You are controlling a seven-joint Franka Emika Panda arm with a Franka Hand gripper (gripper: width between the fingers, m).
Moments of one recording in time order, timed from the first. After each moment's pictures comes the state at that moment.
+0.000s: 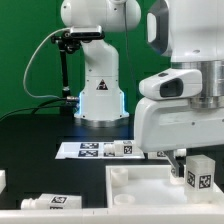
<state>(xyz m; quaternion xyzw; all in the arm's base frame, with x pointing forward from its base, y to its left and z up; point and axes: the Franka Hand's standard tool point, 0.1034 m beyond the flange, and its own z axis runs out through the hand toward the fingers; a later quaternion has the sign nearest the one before) 0.640 0.116 0.070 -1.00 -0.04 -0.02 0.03</state>
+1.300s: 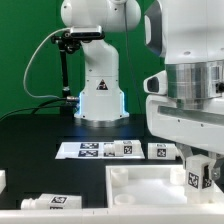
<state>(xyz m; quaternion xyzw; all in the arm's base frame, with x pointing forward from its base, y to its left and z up) 0.641 0.114 0.068 -0.81 0.58 0.01 0.05</state>
